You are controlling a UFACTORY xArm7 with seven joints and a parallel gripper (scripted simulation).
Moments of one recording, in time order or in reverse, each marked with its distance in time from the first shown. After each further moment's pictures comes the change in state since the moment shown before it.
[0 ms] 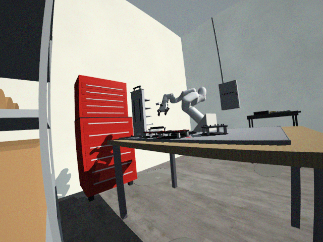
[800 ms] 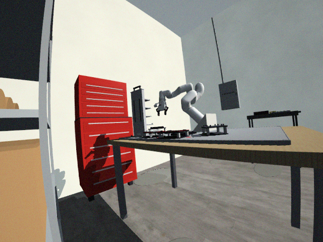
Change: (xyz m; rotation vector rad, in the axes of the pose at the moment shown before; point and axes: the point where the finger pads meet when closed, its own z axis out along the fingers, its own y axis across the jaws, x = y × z) arm 0.000 0.000 0.000 0.000 -0.342 0.000
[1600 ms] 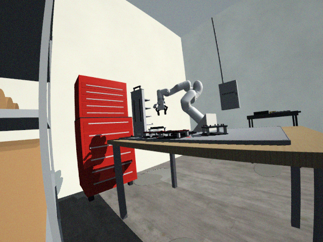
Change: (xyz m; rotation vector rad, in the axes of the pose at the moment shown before) arm 0.001 0.000 -0.003 0.002 -0.177 0.000
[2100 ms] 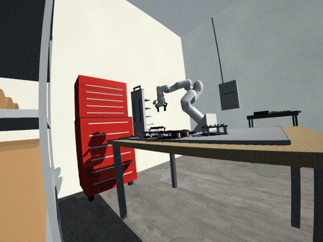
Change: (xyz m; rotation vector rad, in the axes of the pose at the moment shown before) arm 0.000 0.000 -0.041 -0.002 0.001 0.000
